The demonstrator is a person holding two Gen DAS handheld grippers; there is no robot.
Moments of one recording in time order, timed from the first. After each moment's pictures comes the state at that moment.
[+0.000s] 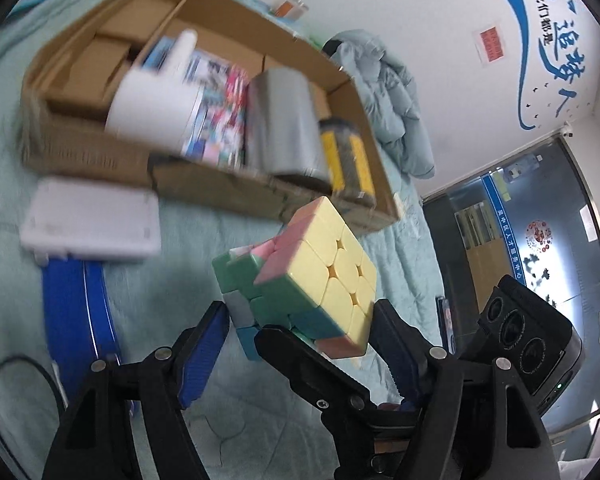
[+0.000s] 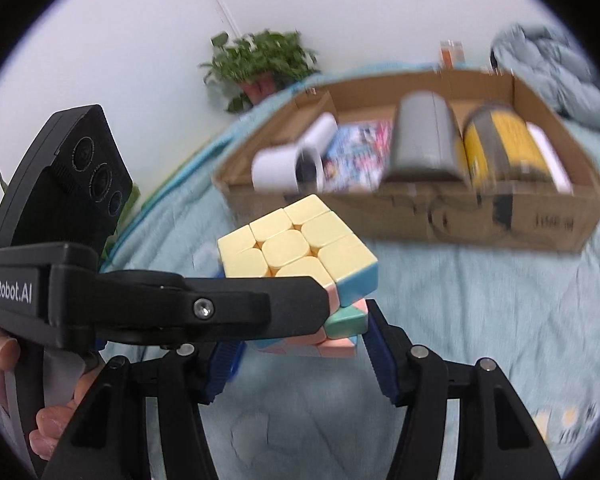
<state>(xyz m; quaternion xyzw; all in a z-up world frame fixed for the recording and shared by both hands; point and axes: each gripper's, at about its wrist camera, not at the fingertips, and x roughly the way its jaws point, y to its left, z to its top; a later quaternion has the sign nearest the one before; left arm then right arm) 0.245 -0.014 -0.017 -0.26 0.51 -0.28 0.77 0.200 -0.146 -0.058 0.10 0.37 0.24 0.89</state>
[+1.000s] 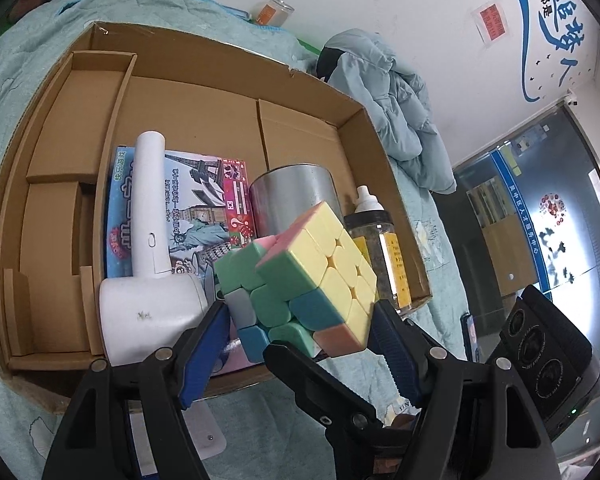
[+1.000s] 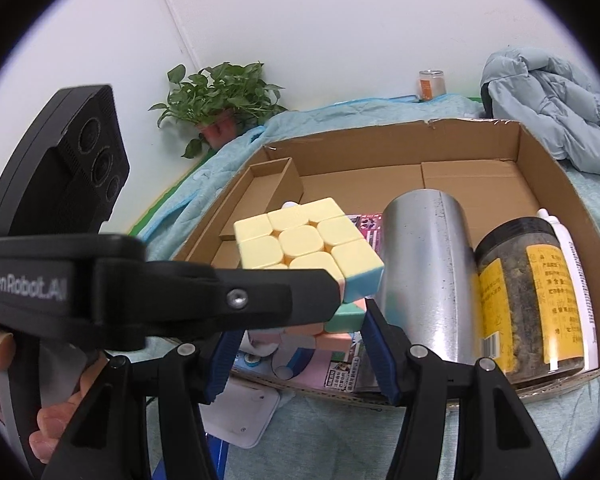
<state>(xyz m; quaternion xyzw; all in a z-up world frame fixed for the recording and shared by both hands) 0.405 -0.005 0.003 -0.19 0.53 -0.29 0.77 0.320 -0.133 -0.044 0.12 0.36 0.16 0.91</state>
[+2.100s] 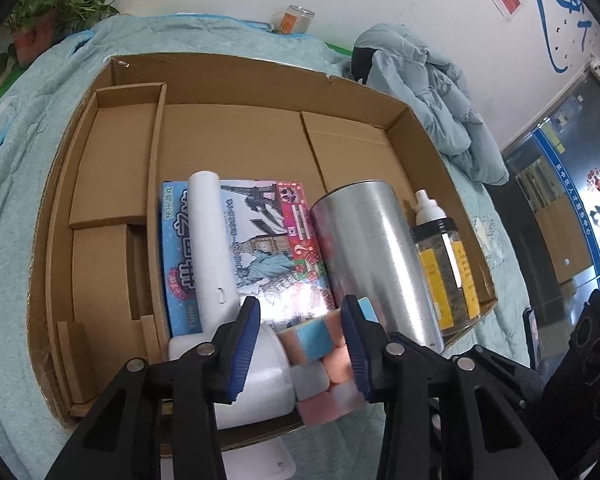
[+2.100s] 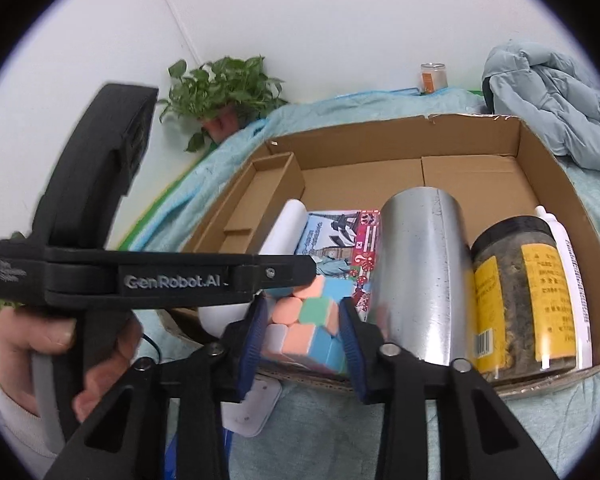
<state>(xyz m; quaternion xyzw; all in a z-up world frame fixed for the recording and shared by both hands) 0.422 -0.004 -0.002 -0.09 0.54 -0.22 0.81 0.322 -0.130 -0.042 0.08 0.40 0.16 0.90</state>
